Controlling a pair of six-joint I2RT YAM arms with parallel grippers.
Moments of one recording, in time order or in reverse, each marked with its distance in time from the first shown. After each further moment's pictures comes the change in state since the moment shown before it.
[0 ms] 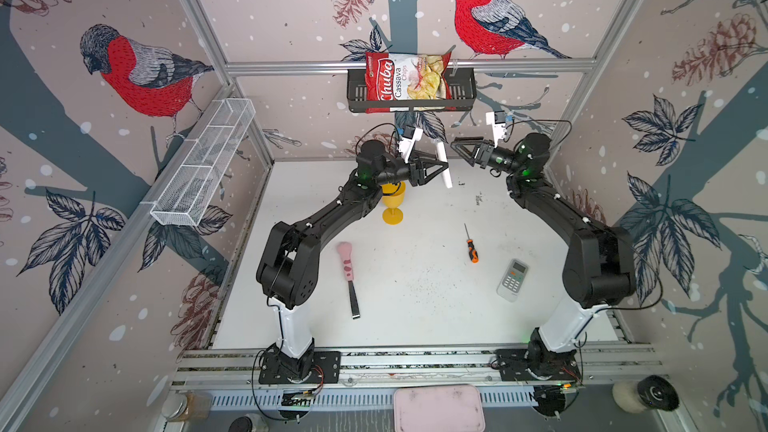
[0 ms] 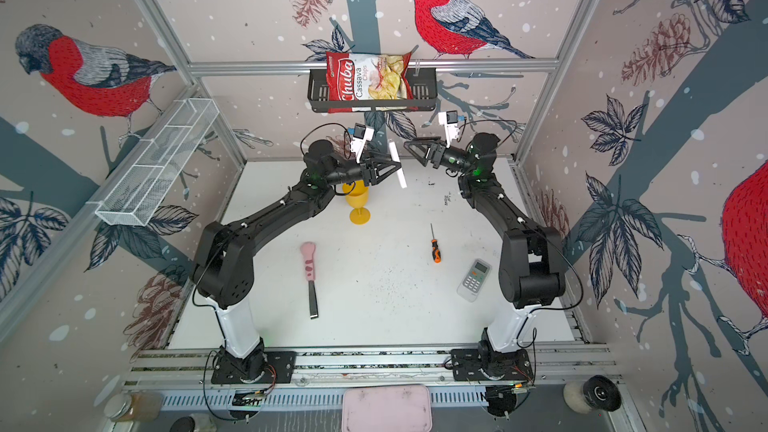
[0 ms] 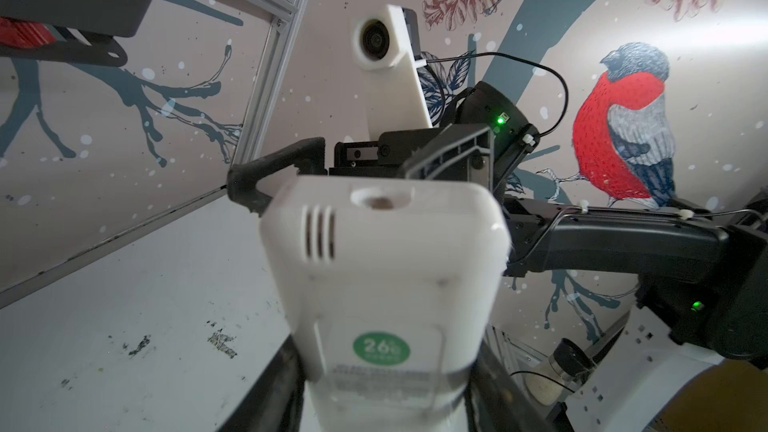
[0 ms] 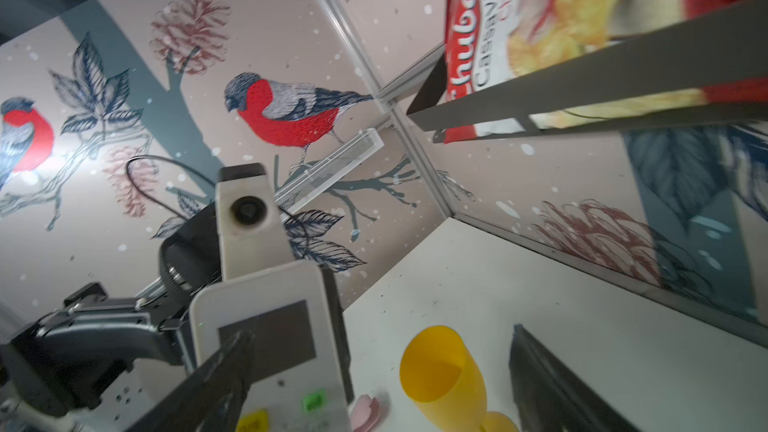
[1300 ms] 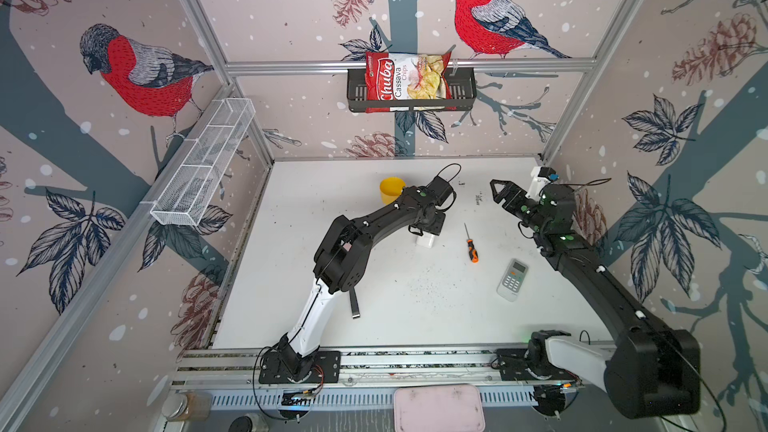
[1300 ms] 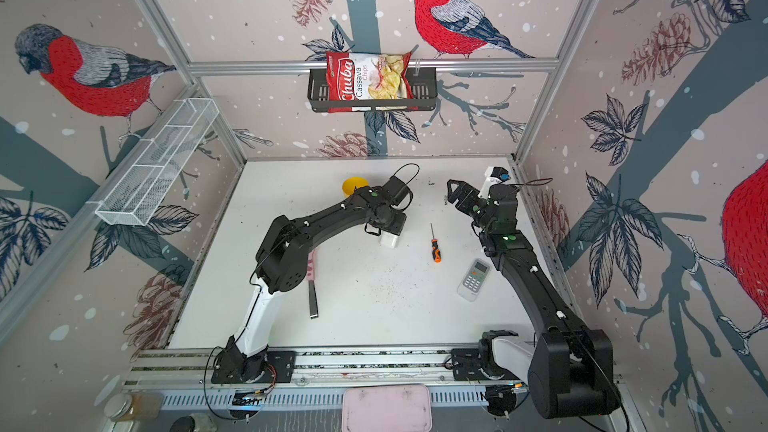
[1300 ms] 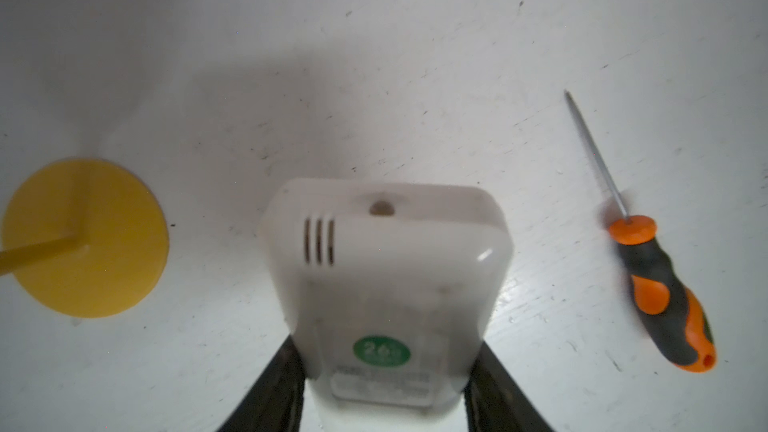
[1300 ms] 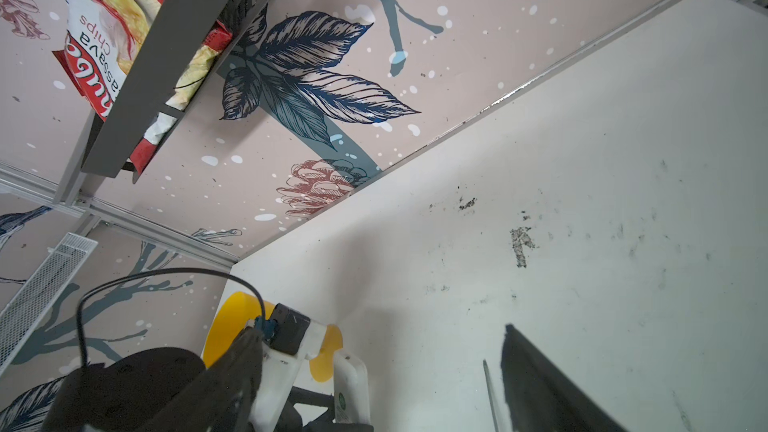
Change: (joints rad) left arm -0.271 0.409 0.440 -1.286 -0.902 0.135; right arm -0.051 -0.574 -0.523 -0.571 0.768 -0.101
